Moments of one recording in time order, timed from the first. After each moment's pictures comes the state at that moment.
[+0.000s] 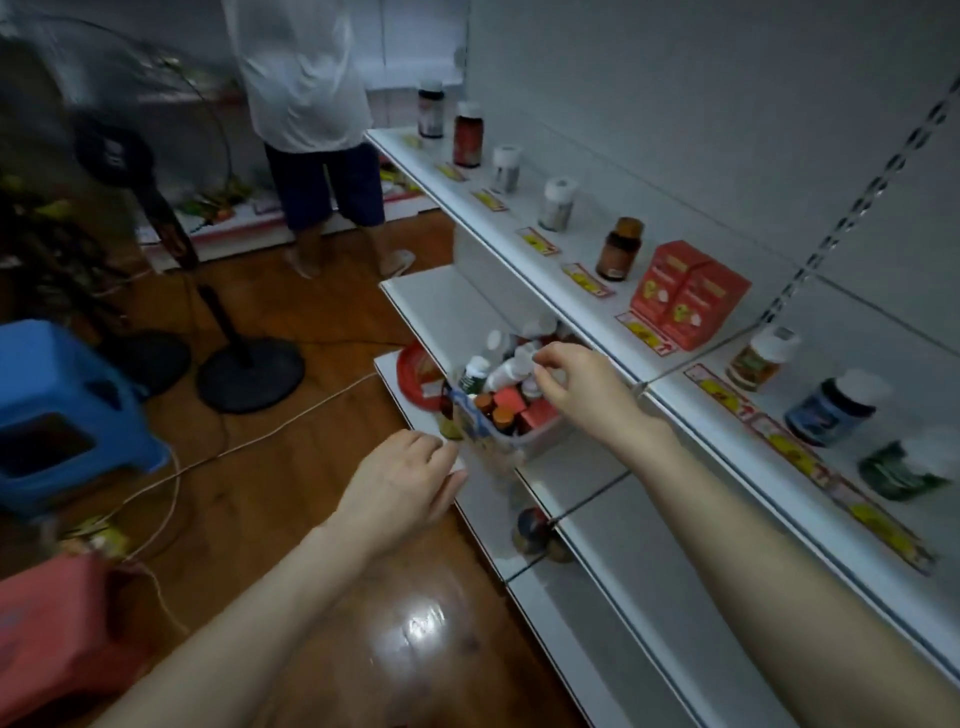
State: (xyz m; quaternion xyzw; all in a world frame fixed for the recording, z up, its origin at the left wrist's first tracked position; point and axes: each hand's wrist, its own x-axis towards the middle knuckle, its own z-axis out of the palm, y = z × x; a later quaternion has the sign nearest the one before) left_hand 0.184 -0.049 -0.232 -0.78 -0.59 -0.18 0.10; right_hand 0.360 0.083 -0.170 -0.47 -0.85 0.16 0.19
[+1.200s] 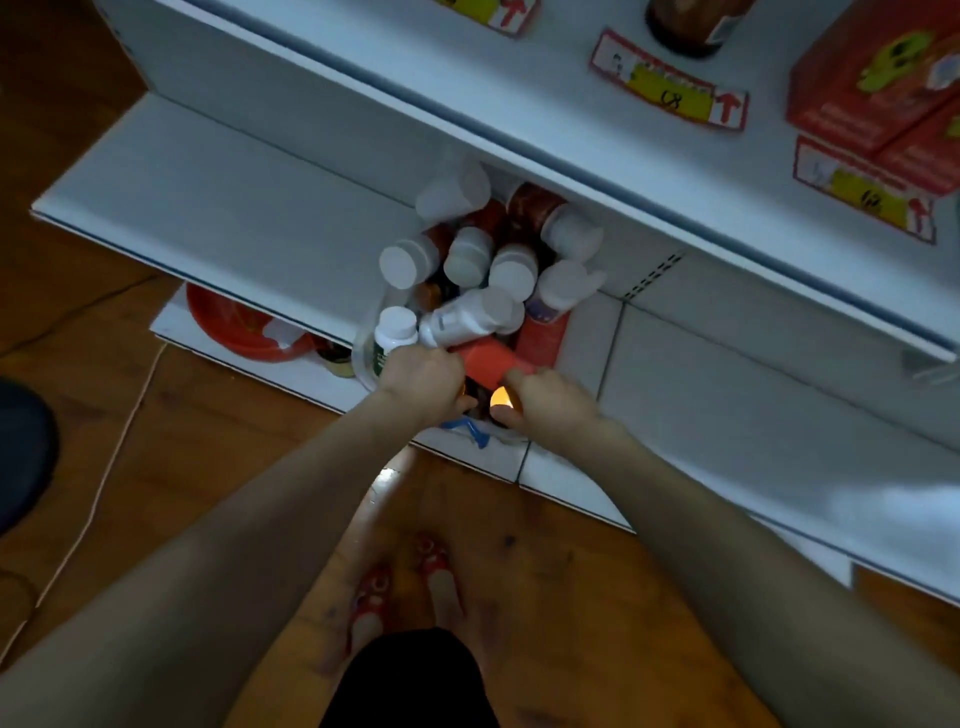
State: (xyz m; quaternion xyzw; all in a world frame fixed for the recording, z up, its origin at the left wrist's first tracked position) left_hand 0.141 0.322 -0.455 -0.90 -0.39 0.18 -0.07; right_hand 0.272 0.255 -0.423 -0.72 -0.63 0.26 -0.14
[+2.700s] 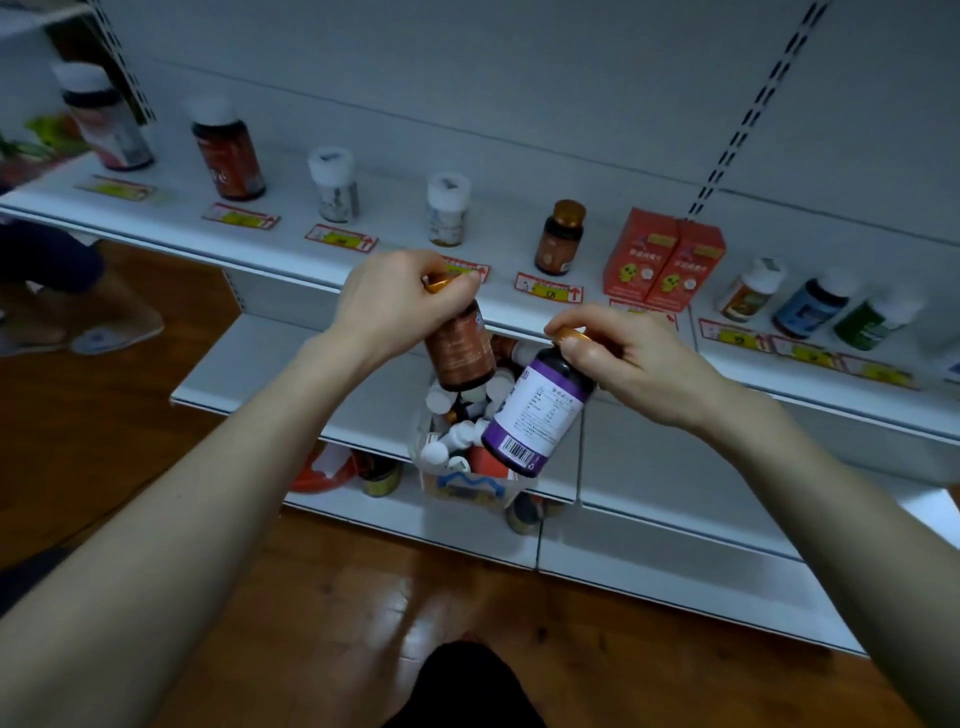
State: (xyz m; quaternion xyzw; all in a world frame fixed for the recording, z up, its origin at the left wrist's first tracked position) left_hand 0.049 0.312 -0.140 -0.85 -0.40 -0.29 -0.15; right_hand 0.218 0.163 -0.108 -0.68 -0.67 0.16 0.25
